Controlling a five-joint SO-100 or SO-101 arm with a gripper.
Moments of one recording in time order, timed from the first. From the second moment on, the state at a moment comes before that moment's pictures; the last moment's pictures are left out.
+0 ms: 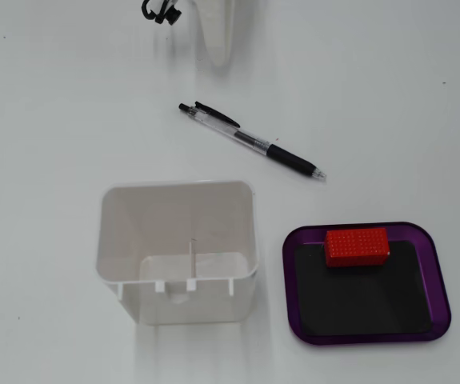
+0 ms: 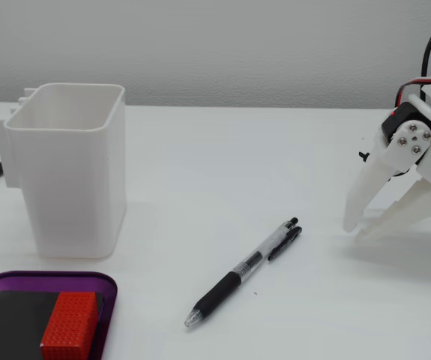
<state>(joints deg) 6.6 191.8 174.9 67.0 3.3</state>
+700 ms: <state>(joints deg) 6.7 191.8 174.9 67.0 2.8</state>
